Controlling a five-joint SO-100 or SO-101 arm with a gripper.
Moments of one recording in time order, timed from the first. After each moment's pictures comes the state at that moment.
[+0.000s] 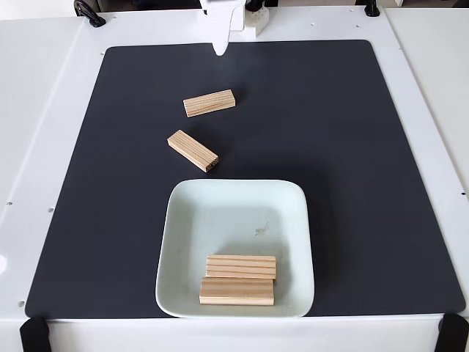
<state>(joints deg) -2.5 122.6 119.1 78.8 -17.1</state>
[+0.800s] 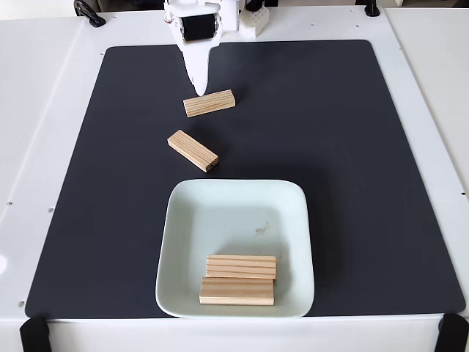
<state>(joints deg) 4.8 114.3 126.4 63.1 -30.3</state>
